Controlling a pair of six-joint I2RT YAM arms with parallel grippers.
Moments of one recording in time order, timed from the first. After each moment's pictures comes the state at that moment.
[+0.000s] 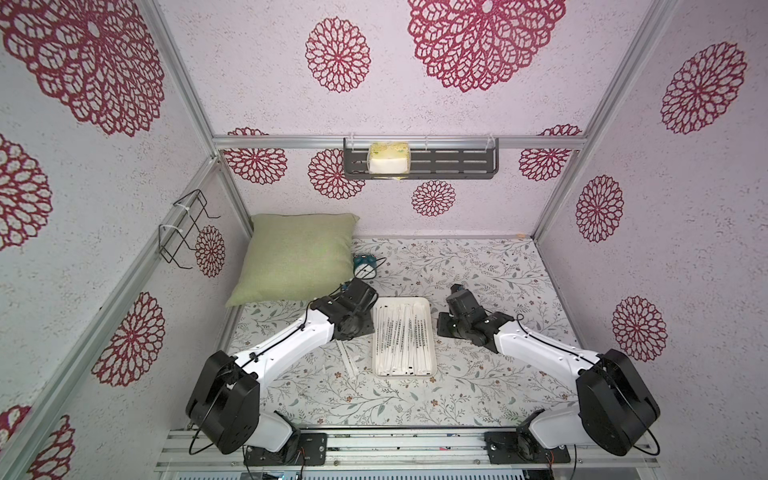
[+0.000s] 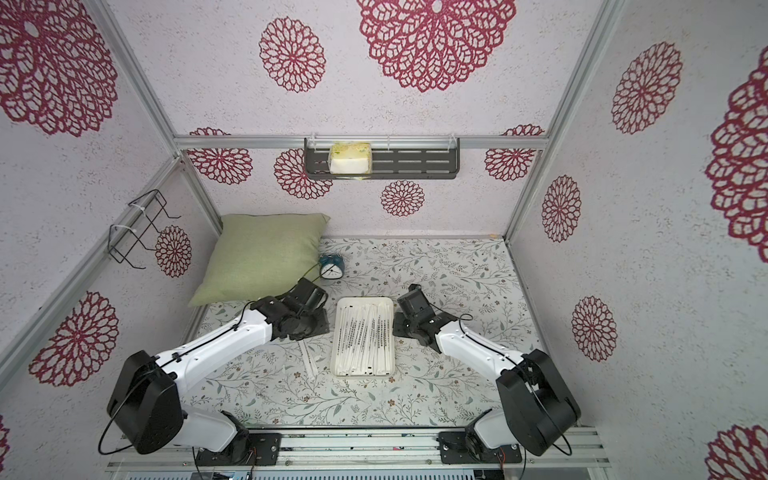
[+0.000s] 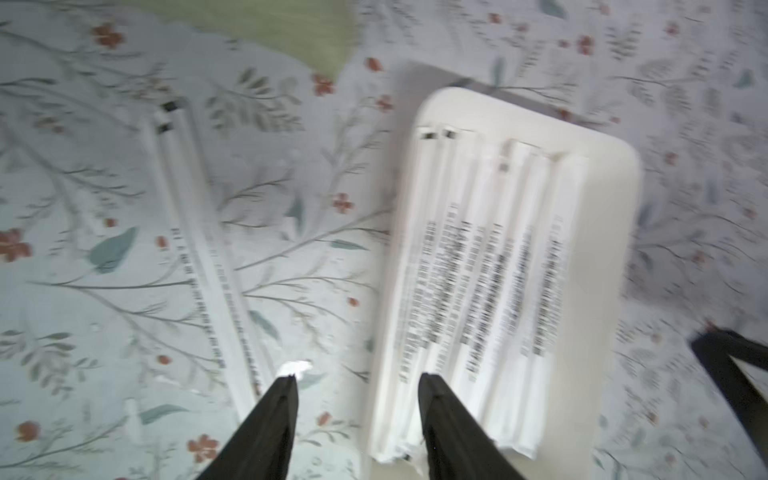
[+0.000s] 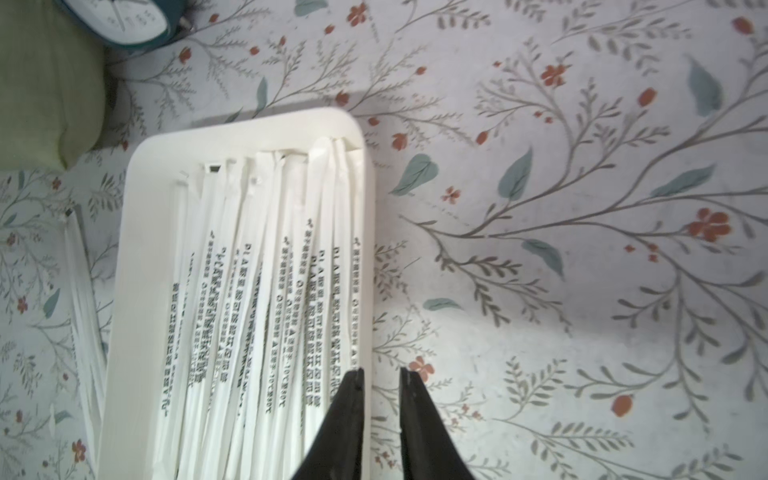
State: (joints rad) left arm -0.56 1.46 0.99 -0.73 -0.15 -0.81; right arm 0.66 1.42 0.84 -0.35 0.07 0.64
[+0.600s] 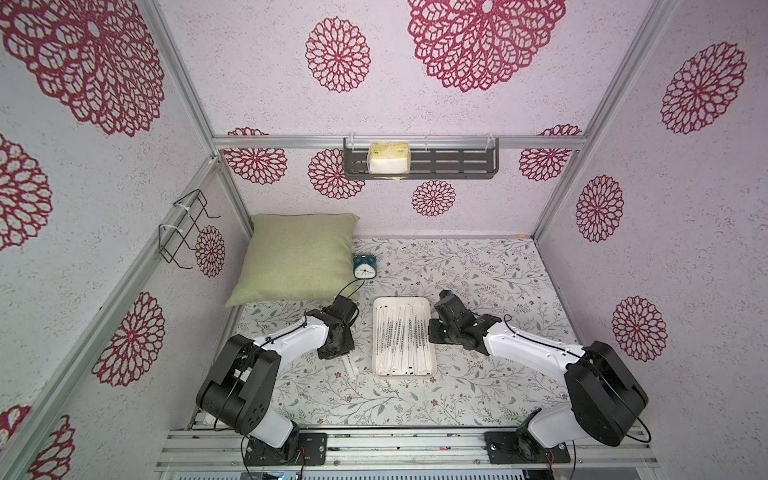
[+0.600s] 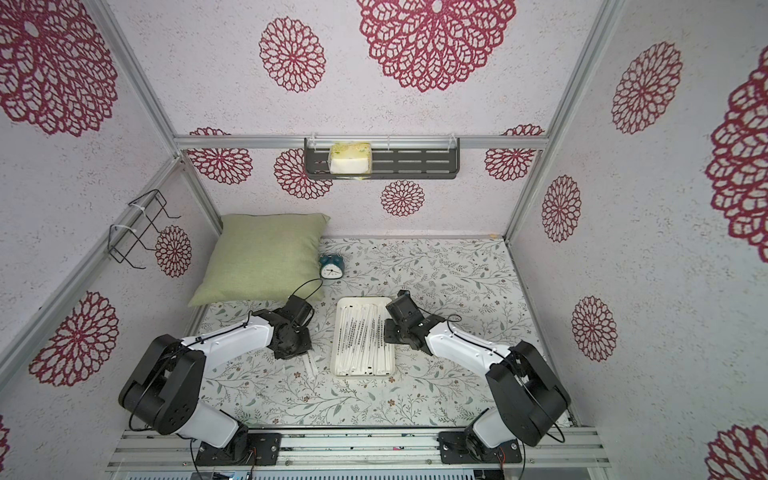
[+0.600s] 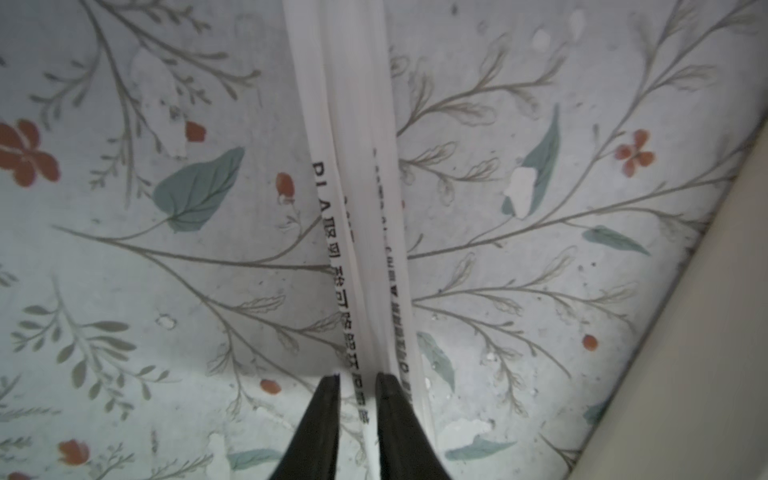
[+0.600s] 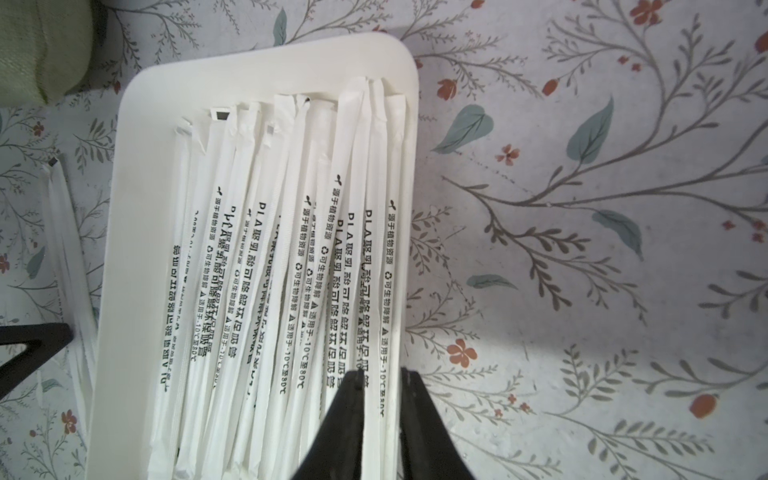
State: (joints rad) left arm -0.45 1.56 0.81 -0.64 -0.10 -0.75; right arm 0.70 1.47 0.85 -0.35 0.08 0.66
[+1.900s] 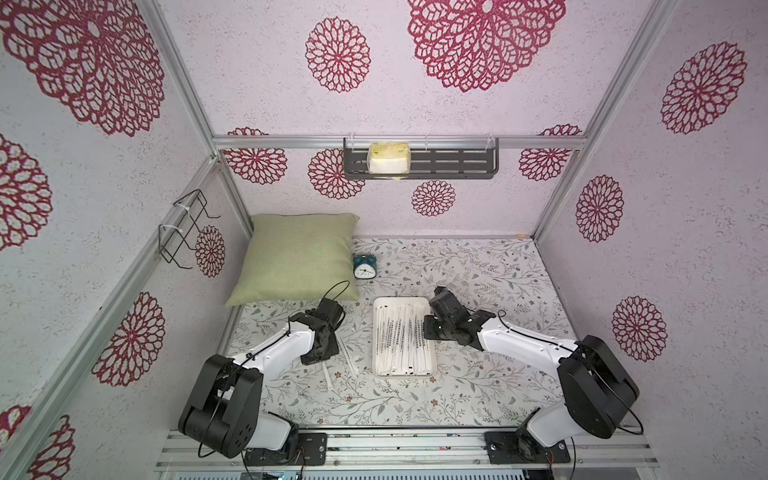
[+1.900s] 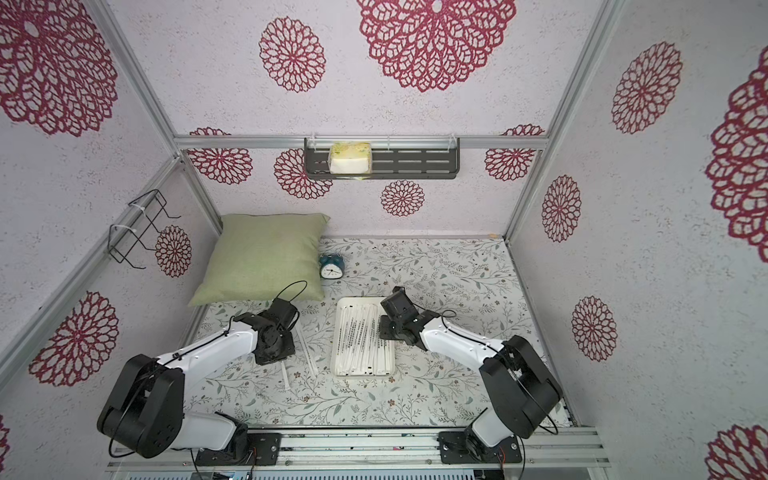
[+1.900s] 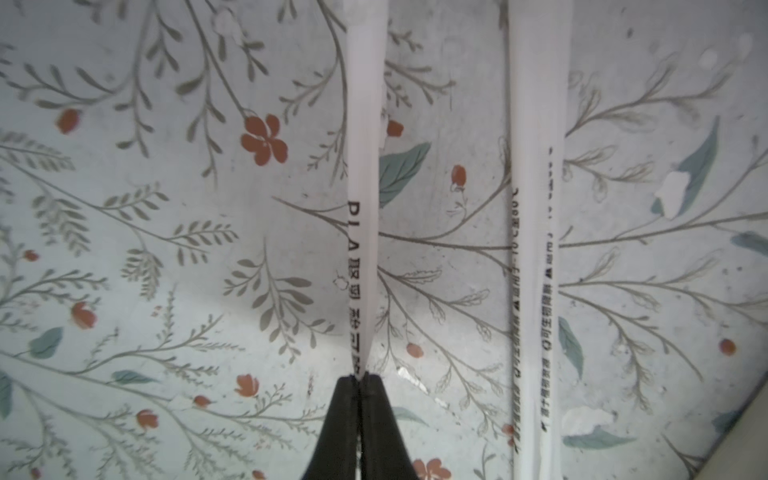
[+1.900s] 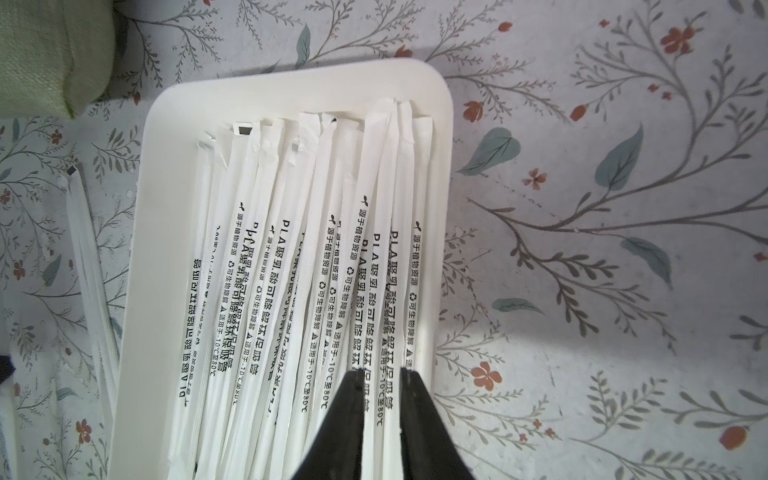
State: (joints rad) left arm -0.39 1.40 0.83 -0.83 -0.25 -0.73; right arm 0.72 1.52 0.91 -0.35 0.09 0.65
